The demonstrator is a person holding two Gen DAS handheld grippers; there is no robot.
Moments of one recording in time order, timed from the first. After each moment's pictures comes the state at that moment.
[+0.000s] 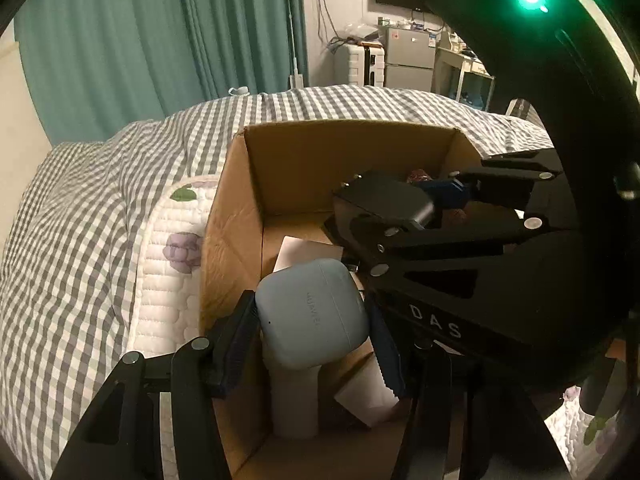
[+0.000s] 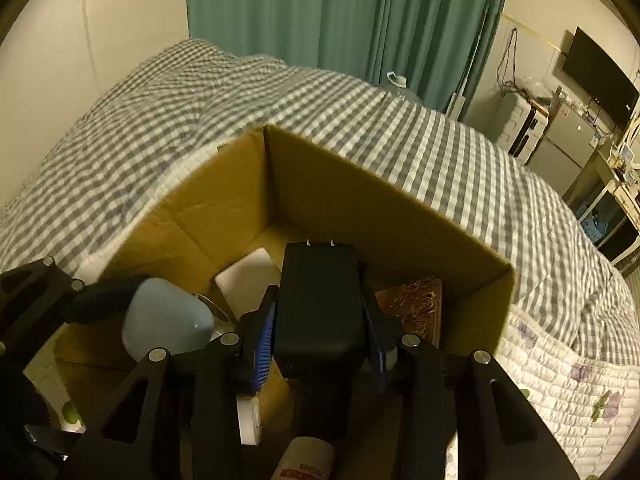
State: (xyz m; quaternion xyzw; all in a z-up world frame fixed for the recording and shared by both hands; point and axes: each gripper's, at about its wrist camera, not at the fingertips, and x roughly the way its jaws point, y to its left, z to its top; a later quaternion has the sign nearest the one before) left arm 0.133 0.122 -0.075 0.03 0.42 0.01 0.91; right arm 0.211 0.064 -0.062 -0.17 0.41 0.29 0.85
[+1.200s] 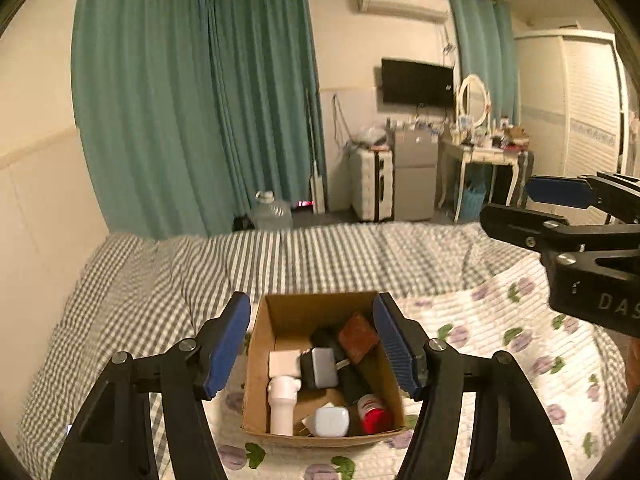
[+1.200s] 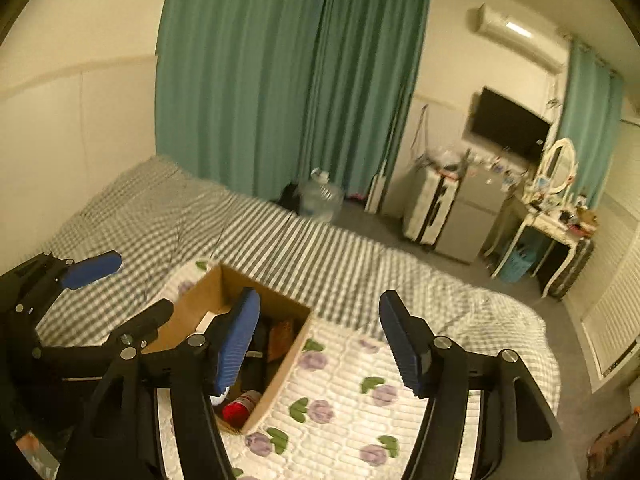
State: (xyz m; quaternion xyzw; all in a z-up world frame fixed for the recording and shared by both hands) left arm 0.022 0.055 0.112 0.04 0.25 0.05 0.97; right arm 0.074 -0.080 0.161 -0.13 0.25 0.20 0.94
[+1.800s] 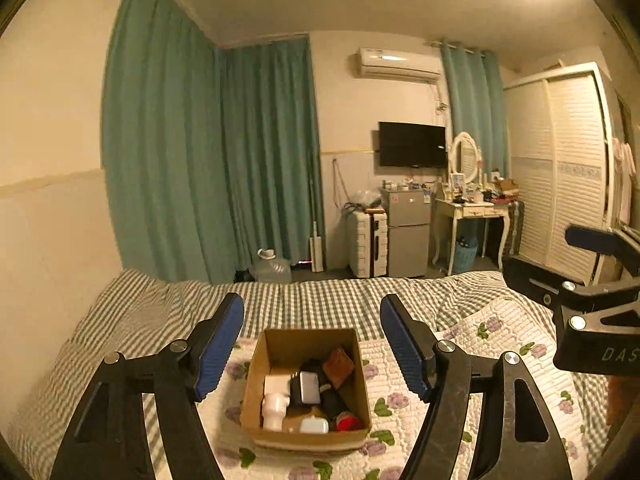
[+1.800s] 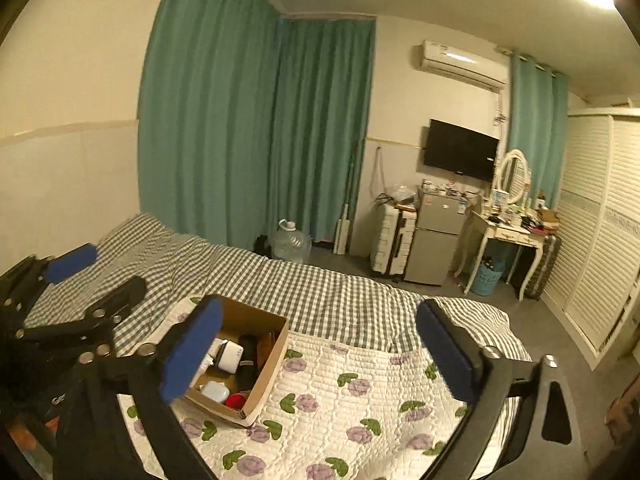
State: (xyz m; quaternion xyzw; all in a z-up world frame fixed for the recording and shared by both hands) left arm -0.082 0.029 0.140 0.02 0.14 0.06 0.99; right arm -0.050 -0.150 0.186 -0.06 0.16 0.14 0.98
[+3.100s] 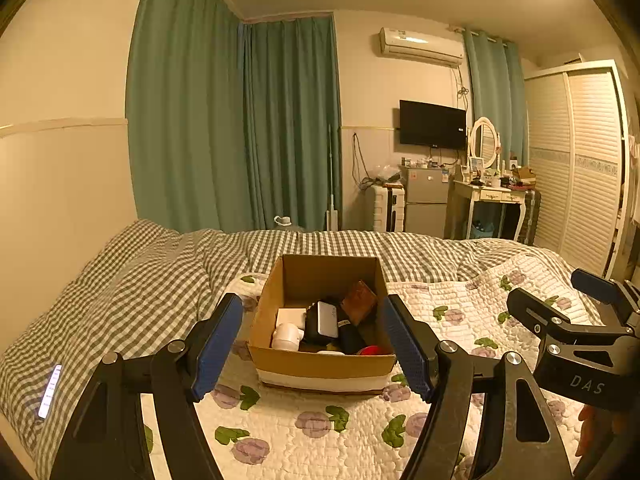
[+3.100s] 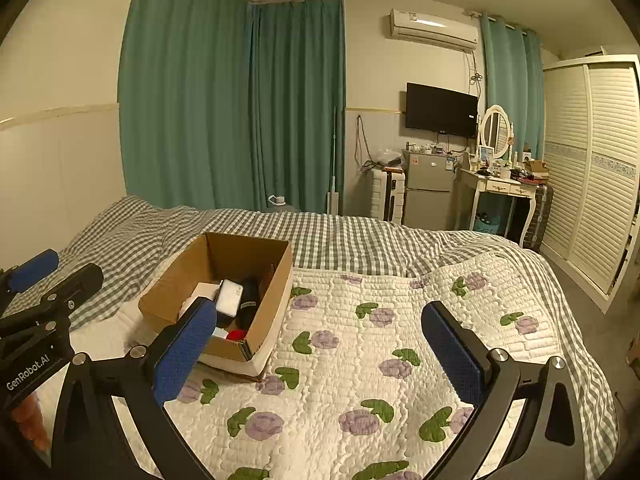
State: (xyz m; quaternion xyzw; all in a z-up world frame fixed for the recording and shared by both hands) left arm -0.103 0.051 0.026 0.01 0.17 0.09 0.98; right arm -0.060 -0.141 0.040 -0.01 0.19 0.11 0.97
